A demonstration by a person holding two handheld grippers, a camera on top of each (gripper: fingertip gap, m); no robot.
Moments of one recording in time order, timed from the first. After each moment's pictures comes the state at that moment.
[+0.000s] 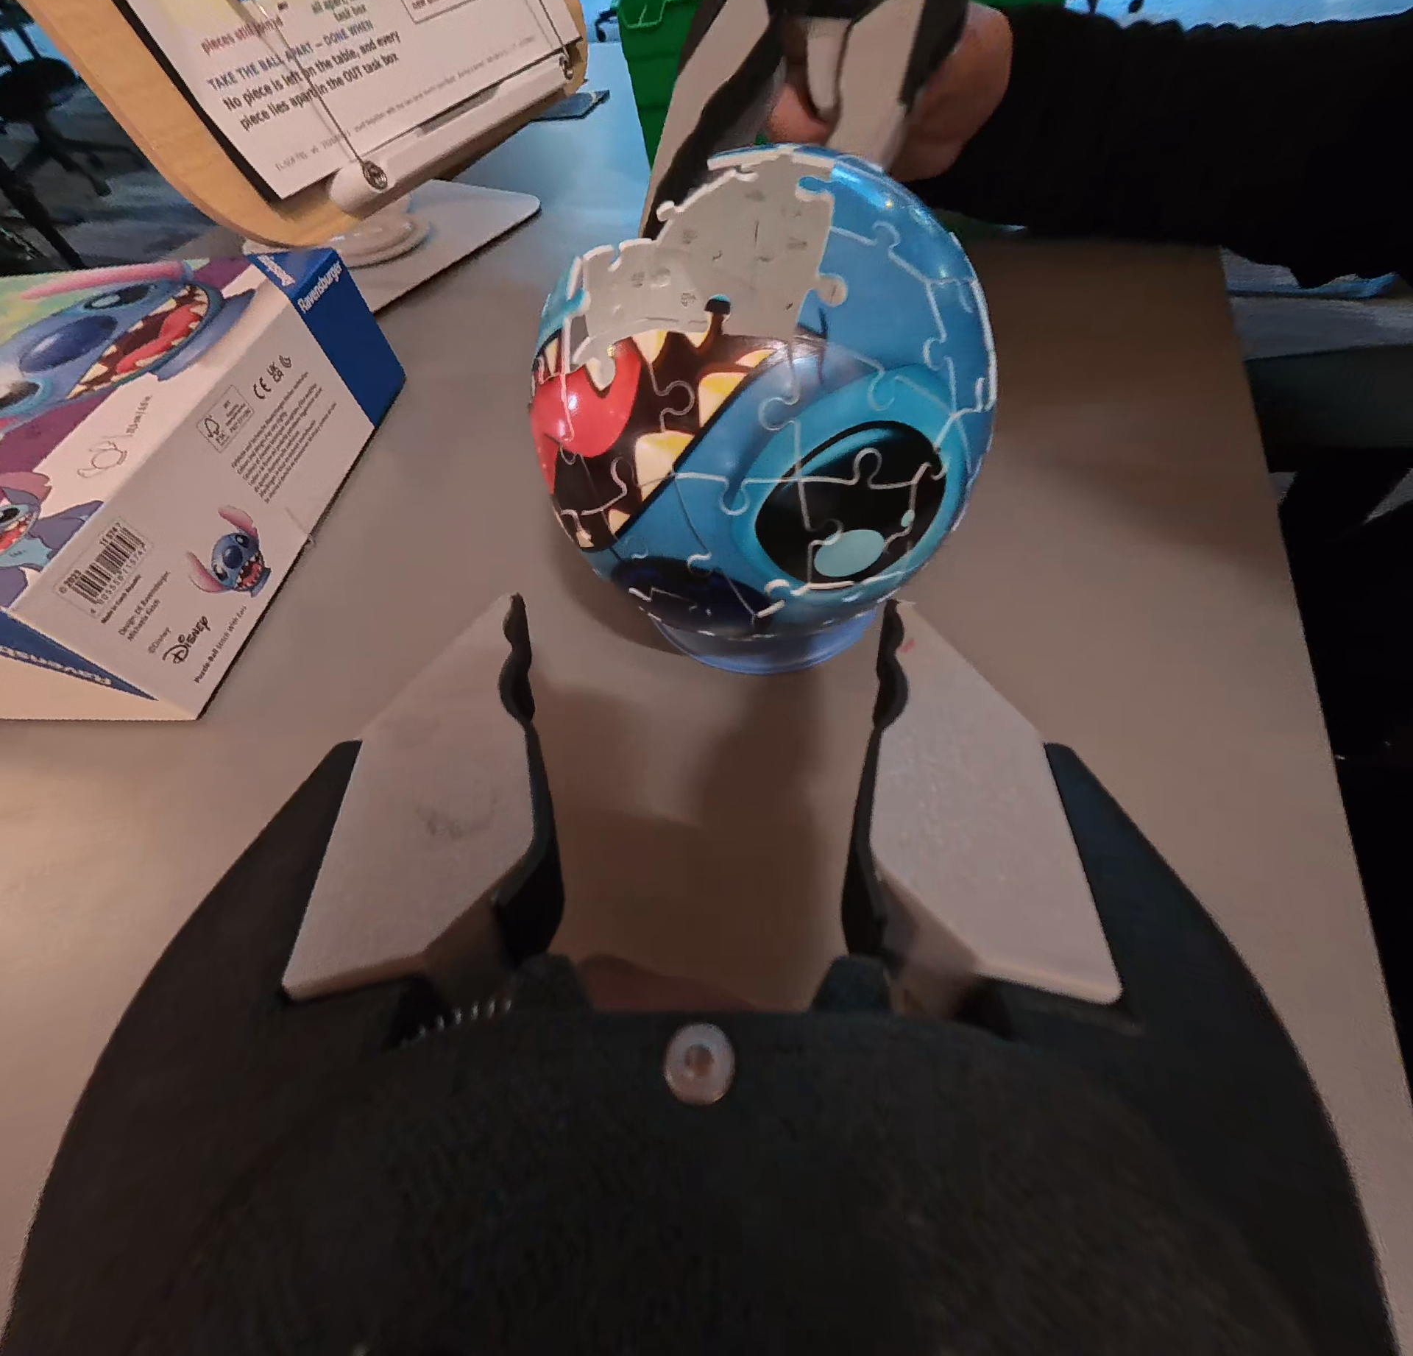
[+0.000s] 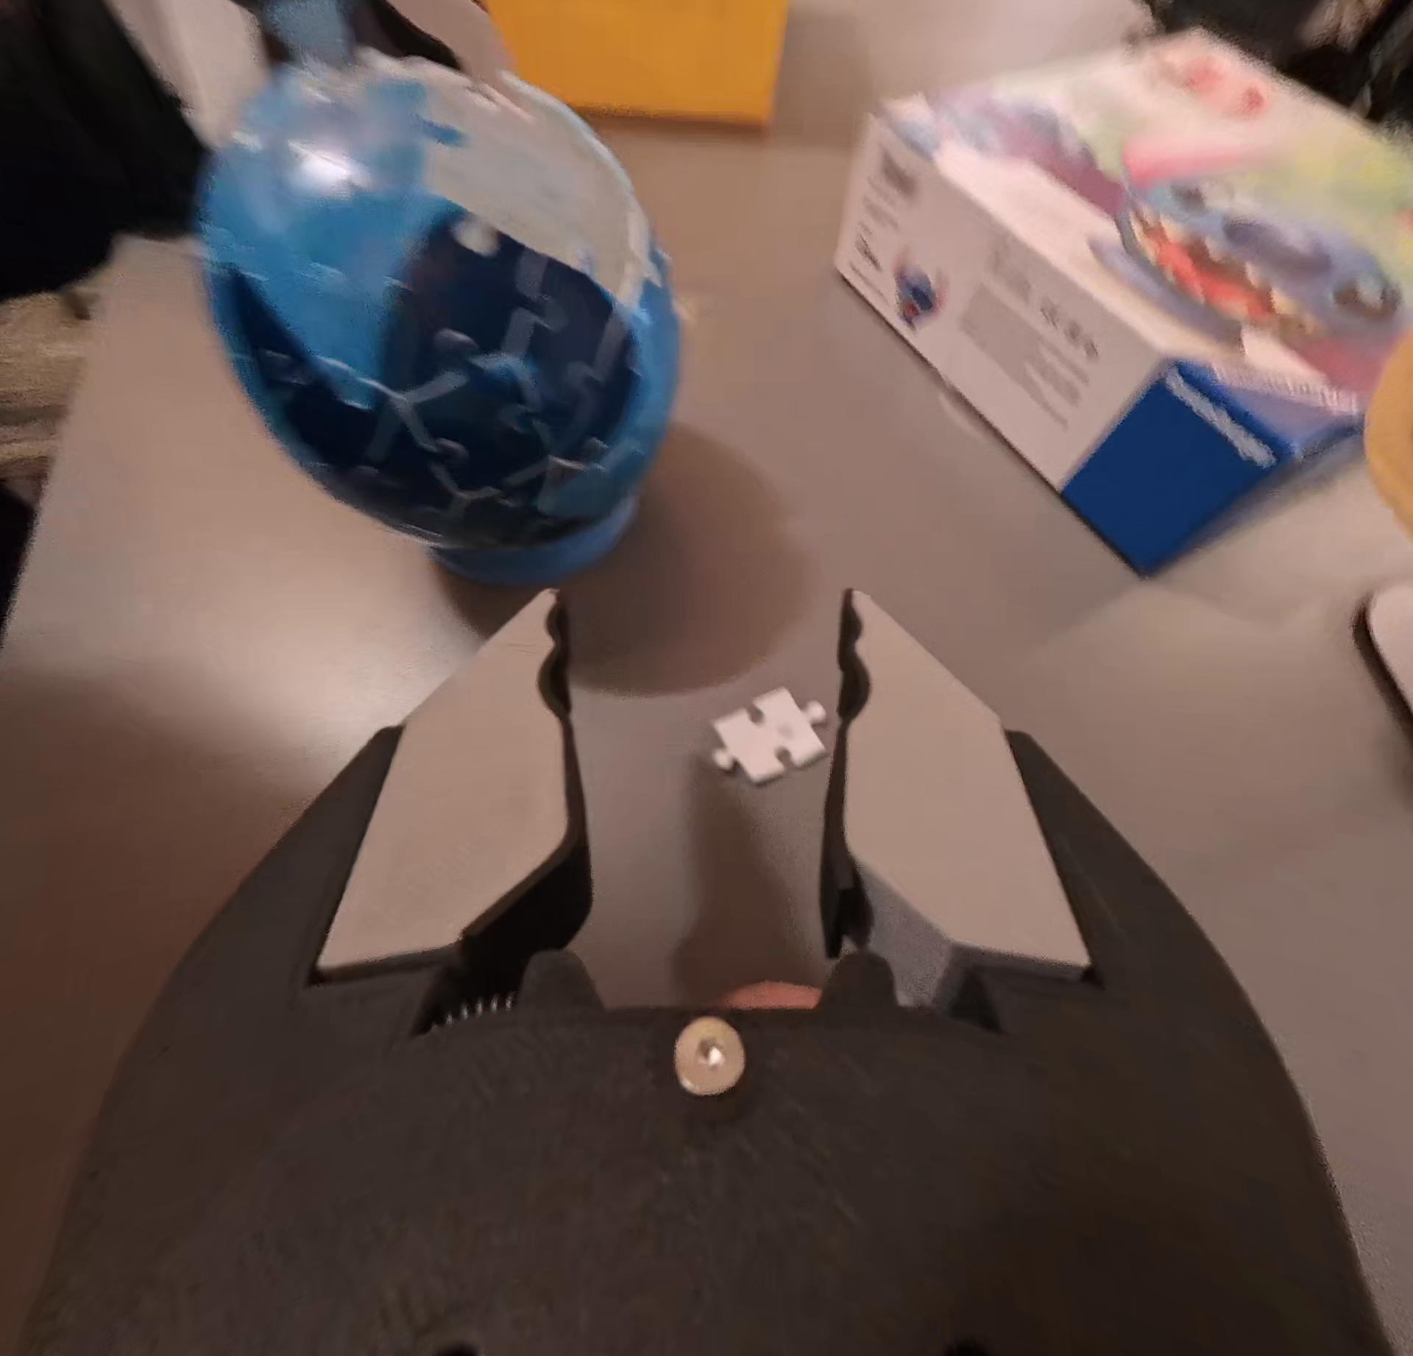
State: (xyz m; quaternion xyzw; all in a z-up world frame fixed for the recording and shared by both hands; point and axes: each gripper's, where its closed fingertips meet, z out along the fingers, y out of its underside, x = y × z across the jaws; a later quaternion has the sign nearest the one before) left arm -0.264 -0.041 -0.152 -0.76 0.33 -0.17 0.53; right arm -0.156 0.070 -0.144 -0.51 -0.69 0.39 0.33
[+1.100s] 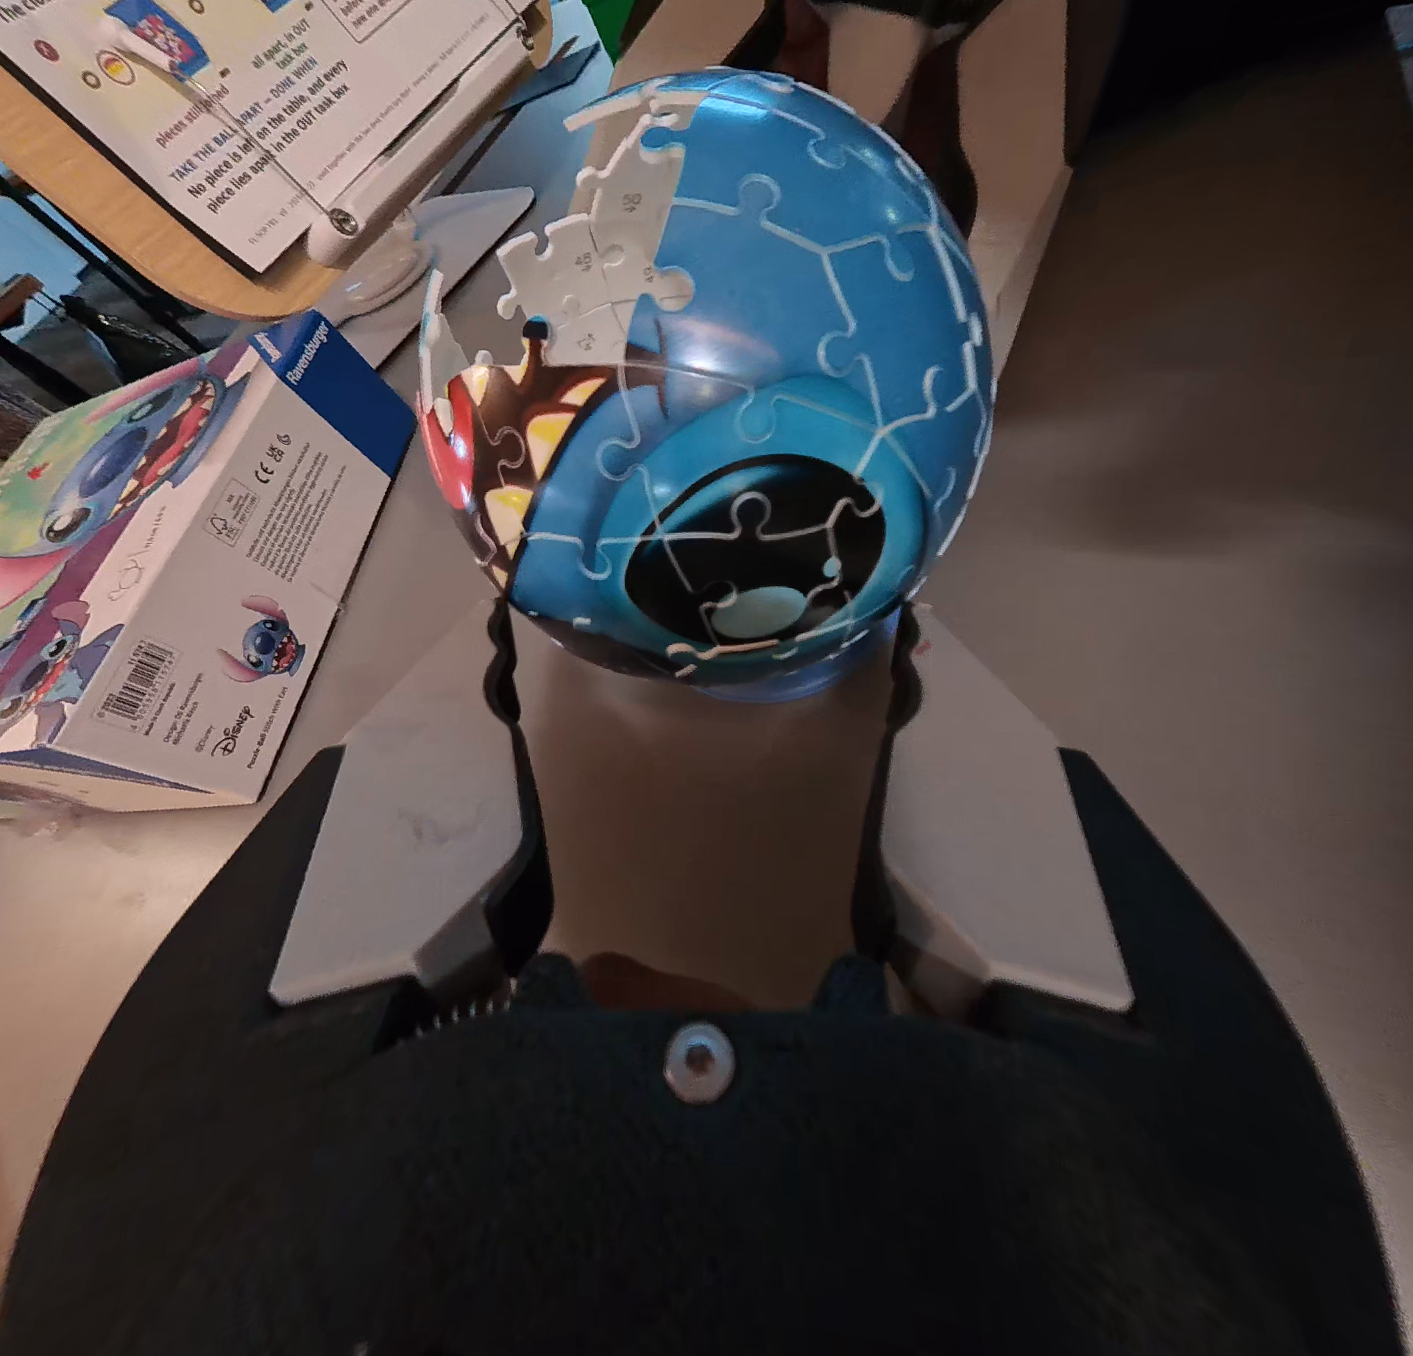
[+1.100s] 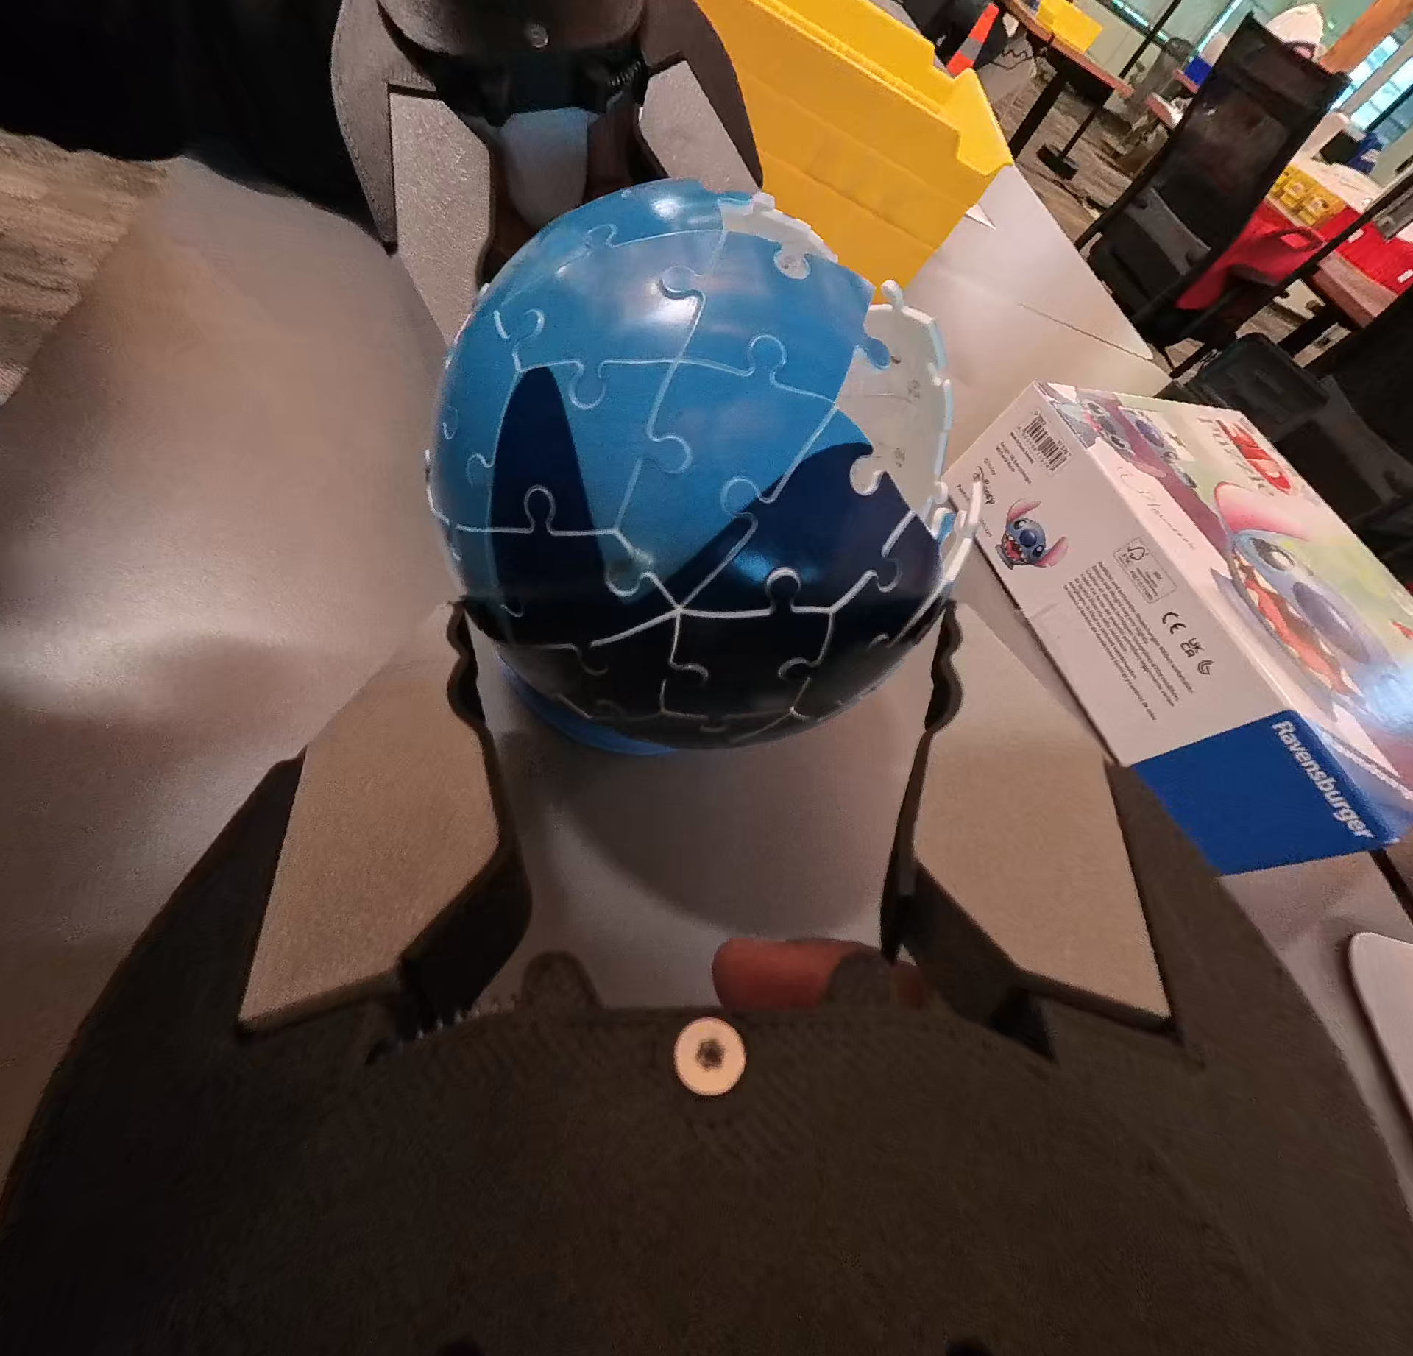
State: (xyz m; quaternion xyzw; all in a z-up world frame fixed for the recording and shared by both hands) left arm -0.240 -0.028 -0.166 -0.75 0.39 -0.06 0.53; right arm -0.202 -0.003 -0.155 -0.38 -0.74 0.35 0.42
